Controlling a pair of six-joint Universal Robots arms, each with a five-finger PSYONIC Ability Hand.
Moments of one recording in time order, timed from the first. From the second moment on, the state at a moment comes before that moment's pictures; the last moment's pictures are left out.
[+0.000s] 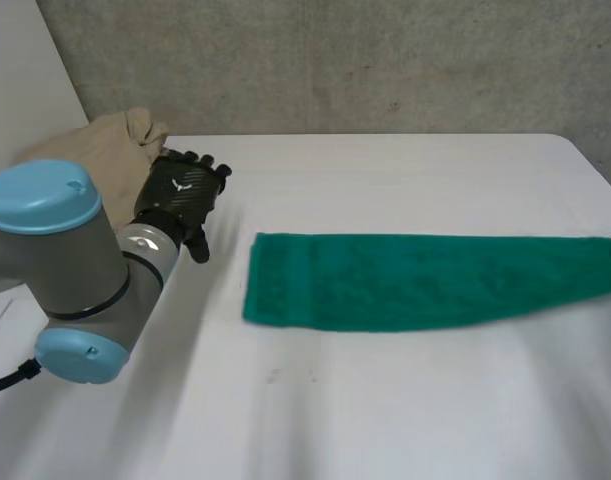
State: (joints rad) left arm 4.26 -2.00 -1.49 3.39 -1.60 3.60; right arm 1.33 -1.03 1.47 -0.21 1.48 2.13; left_hand 0.19 0.20 0.21 0.20 0.05; right_hand 1.11 1.18 1.19 1.20 0.98
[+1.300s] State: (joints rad) left arm 4.19 -1.96 -1.53 3.41 -1.60 3.59; right arm 2.03 -1.07 1.51 -0.29 1.40 2.34; left_hand 0.19 0.20 0.21 0.20 0.05; right_hand 1.05 1.17 1.19 1.20 0.99
